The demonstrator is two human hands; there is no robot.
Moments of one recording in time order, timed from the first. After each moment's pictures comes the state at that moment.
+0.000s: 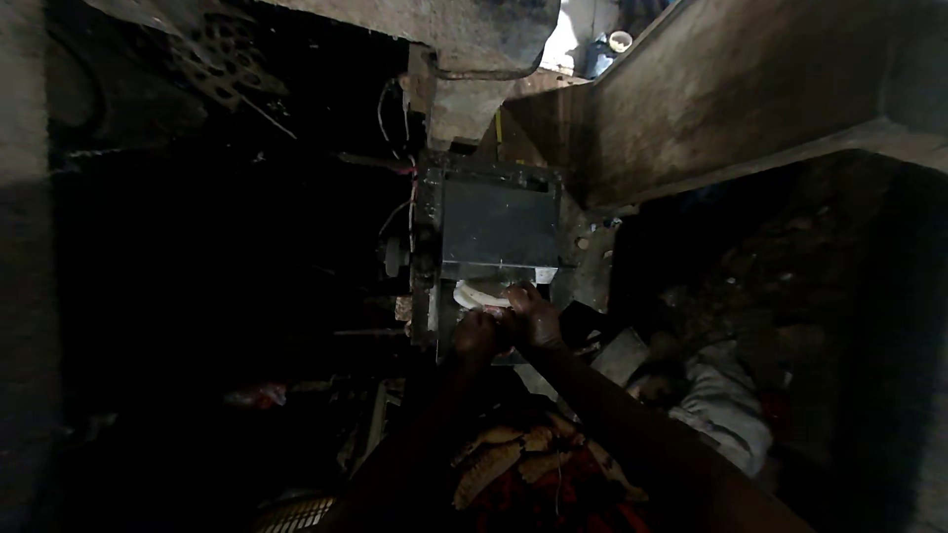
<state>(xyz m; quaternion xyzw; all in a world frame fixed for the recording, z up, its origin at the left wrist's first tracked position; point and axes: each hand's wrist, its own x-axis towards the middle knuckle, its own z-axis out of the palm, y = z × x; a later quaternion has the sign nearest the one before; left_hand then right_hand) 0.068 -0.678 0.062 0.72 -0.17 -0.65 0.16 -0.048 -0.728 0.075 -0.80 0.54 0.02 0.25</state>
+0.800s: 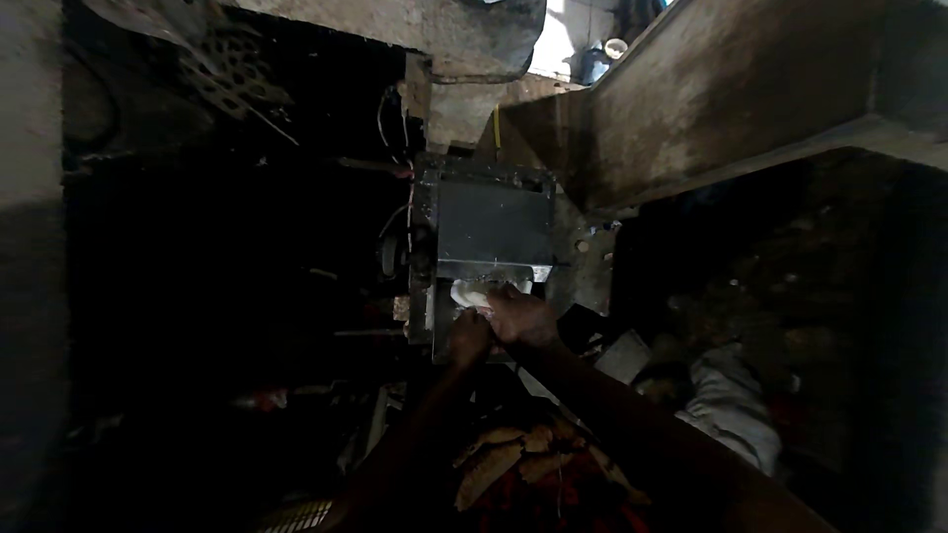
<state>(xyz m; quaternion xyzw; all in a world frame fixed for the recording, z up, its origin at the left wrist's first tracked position) 0.068 -0.670 0.060 0.73 -0.20 -0.63 0.18 -0.030 -0.726 0.107 -0.84 0.49 0.12 0.19</state>
